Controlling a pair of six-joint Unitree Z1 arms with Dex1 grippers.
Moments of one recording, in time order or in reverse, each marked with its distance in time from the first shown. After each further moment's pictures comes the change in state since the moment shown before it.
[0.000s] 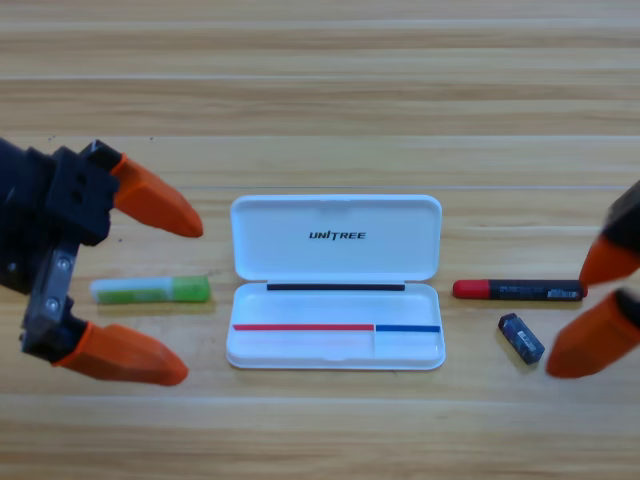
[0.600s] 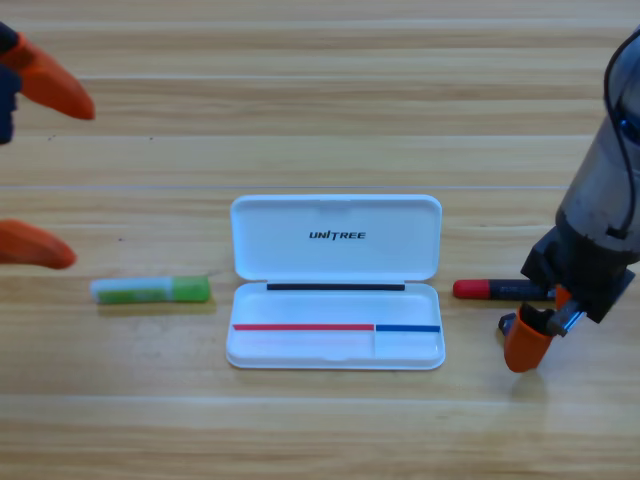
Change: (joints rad) arm 0 -0.003 0.000 -0.239 0.307 0.362 0.196; arm 1 -0.063 0.341 -0.059 -0.046 -0.152 0.071
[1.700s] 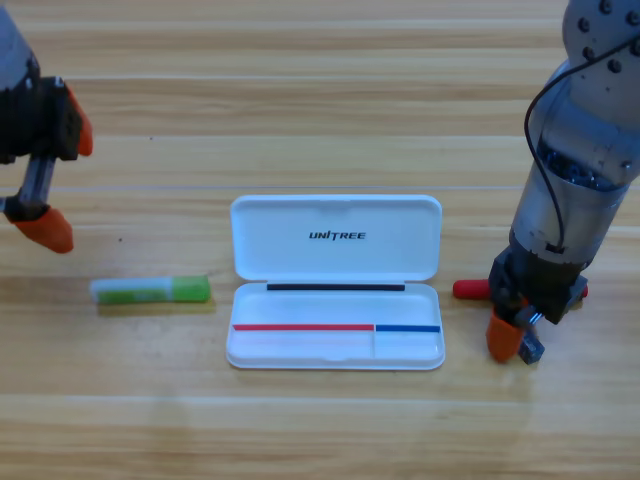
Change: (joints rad) arm 0 0.333 0.382 -0.071 0.036 0.027 0.228; arm 1 -0.004 0.163 -0.064 -0.053 -0.072 0.002
